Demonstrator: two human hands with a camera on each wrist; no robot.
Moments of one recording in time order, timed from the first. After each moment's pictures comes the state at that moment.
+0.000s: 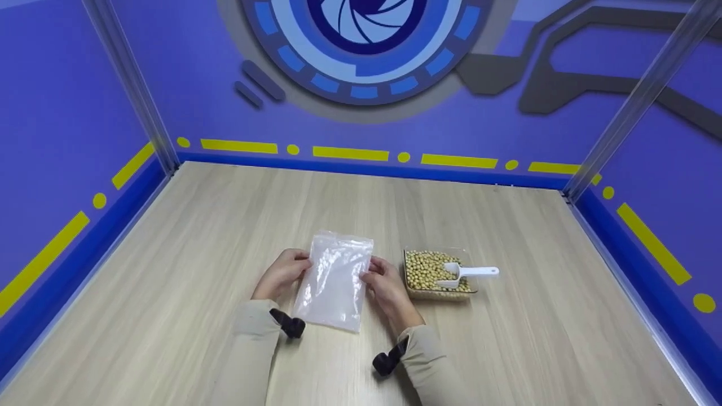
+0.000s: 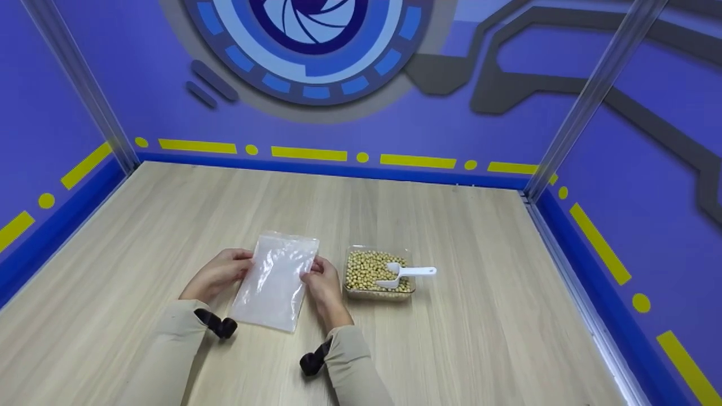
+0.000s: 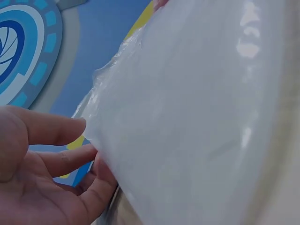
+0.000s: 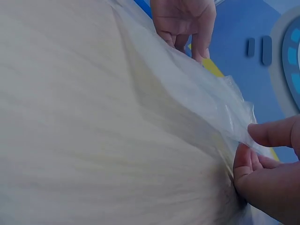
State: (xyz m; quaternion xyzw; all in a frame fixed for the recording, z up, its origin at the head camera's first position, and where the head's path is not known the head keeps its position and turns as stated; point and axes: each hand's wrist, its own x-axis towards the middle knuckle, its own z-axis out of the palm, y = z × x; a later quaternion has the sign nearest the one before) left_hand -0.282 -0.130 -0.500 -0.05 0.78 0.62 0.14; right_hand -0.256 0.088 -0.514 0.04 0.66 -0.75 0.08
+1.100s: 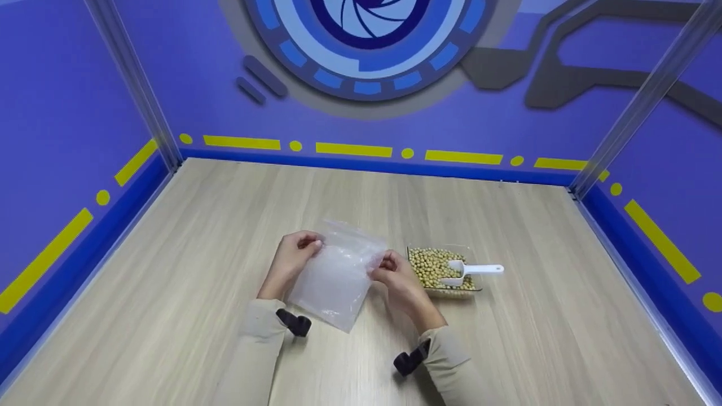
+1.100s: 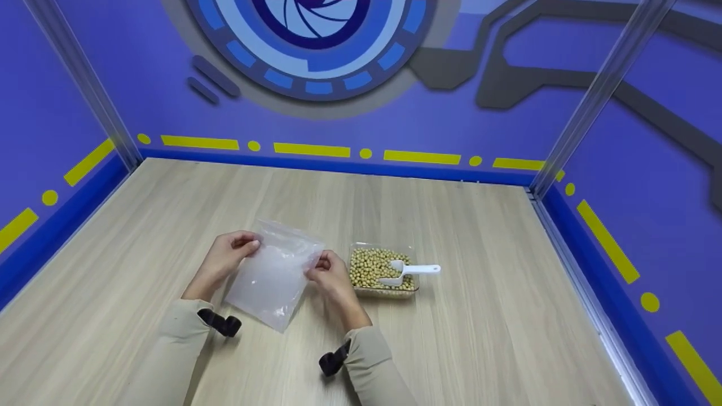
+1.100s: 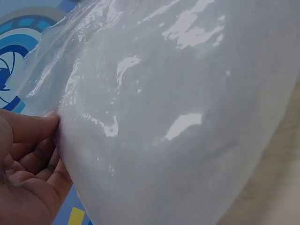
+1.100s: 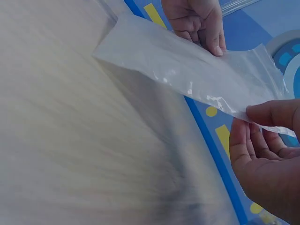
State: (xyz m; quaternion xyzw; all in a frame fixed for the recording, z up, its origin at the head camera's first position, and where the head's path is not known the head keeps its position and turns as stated) left_hand -0.275 -0.117 -0.472 0.00 0.81 0.59 -0.04; right_hand -0.246 0.109 -0.488 0.00 0.67 -0.74 0.09
